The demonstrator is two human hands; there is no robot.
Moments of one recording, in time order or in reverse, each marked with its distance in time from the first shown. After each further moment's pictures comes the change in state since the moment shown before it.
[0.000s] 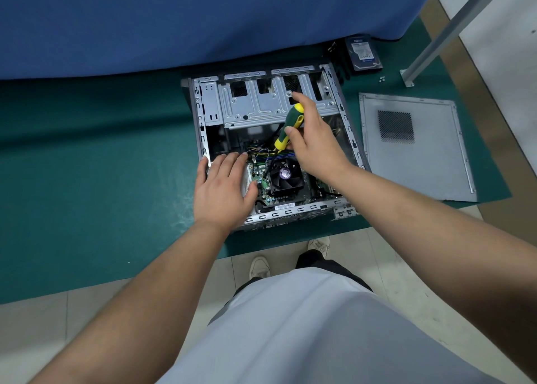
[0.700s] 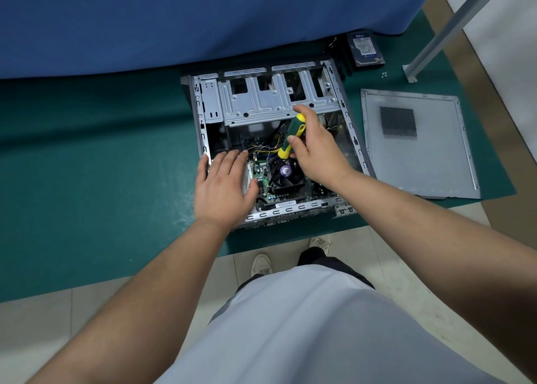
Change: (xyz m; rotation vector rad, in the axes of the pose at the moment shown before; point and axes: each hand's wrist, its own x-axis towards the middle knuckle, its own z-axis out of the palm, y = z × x) left_hand 0.001 -0.001 0.001 0.001 0.009 0.005; right_hand -0.010 0.017 0.008 0.010 -0.049 0.052
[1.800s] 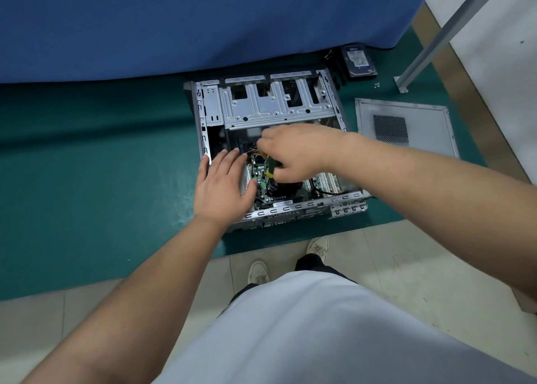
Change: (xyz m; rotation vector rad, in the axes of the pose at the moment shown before) left_hand -0.005 0.002 -0.005 -0.098 0.014 0.015; right_hand 0.014 -0.072 -0.036 -0.848 -0.590 -0.569
